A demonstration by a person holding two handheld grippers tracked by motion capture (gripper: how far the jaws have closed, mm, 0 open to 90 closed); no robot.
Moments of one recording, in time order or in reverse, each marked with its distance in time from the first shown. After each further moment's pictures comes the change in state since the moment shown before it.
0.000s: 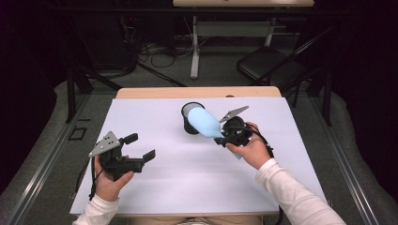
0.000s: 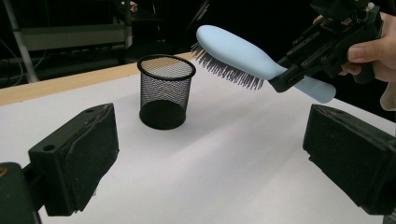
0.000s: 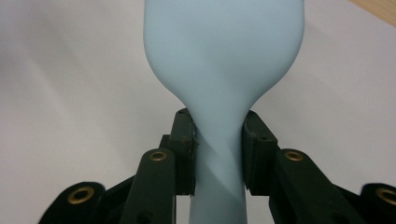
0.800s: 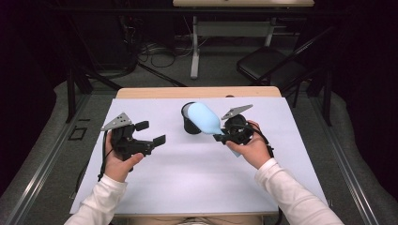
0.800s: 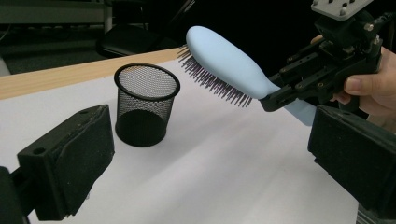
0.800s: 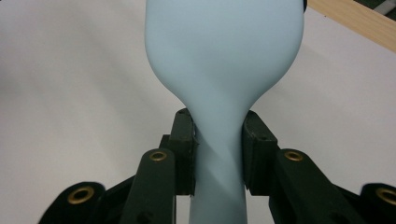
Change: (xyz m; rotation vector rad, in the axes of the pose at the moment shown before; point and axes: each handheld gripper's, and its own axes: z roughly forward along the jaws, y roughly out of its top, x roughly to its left) left arm 0.005 0.044 0.037 0.061 -0.076 -0.085; right arm -0.001 0.002 -0.006 -0.074 0.004 0.018
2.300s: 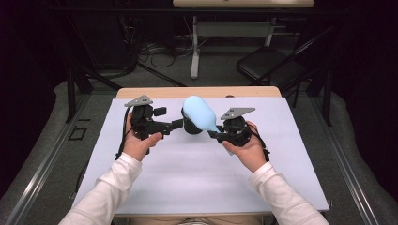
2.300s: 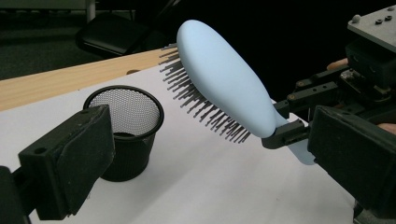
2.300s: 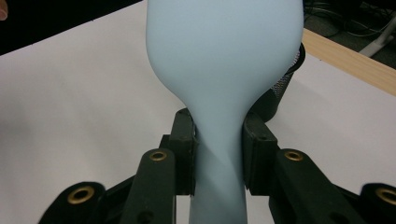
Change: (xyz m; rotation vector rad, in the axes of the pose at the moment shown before) left arm -0.001 0.043 0.053 0.058 -0.048 -0.026; right arm 0.013 0.002 -0.004 -0.168 0.004 -0.001
